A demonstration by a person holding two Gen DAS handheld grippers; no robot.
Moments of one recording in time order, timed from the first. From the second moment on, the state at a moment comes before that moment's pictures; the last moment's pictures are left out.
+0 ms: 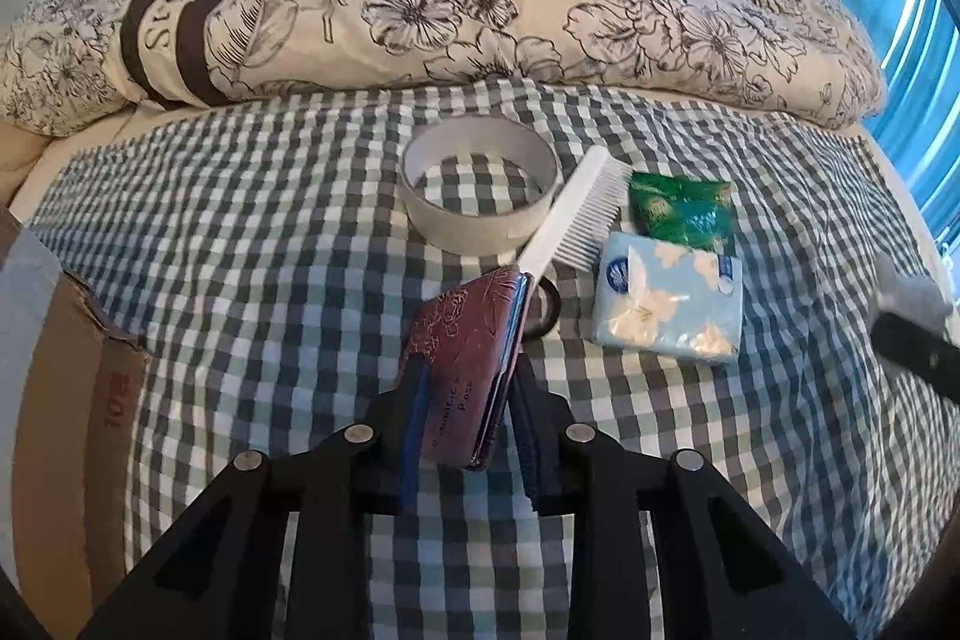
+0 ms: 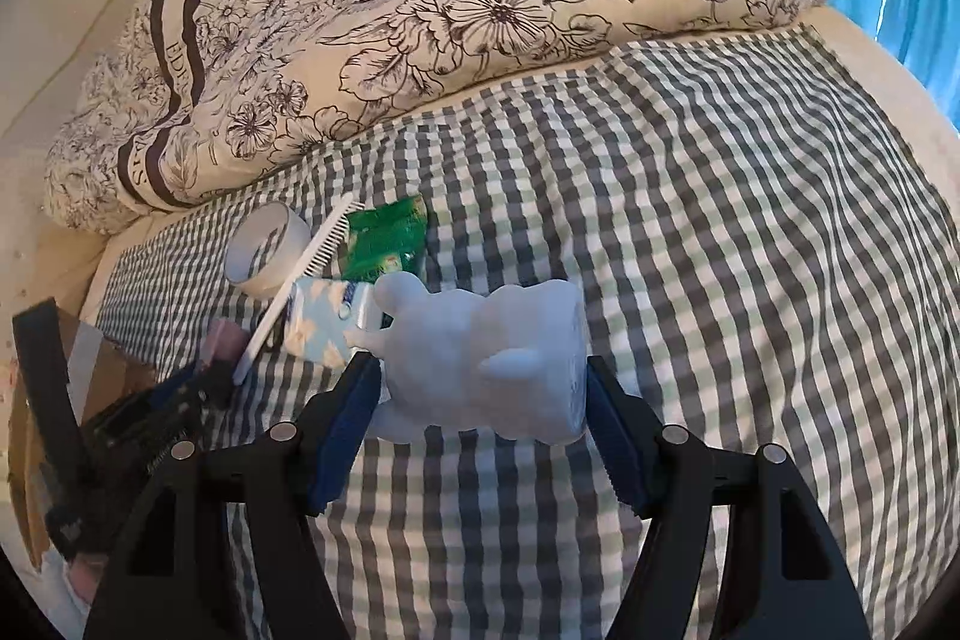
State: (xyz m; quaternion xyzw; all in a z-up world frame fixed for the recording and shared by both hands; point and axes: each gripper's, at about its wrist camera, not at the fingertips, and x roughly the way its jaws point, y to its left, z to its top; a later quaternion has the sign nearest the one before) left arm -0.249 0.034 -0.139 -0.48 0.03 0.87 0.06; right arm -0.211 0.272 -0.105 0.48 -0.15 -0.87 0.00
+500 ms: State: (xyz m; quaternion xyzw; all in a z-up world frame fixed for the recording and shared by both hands) left arm -0.194 0.001 -0.081 -0.47 -0.01 0.88 0.05; right arm -0.171 0.233 -0.054 0.44 -0.14 -0.88 0.06
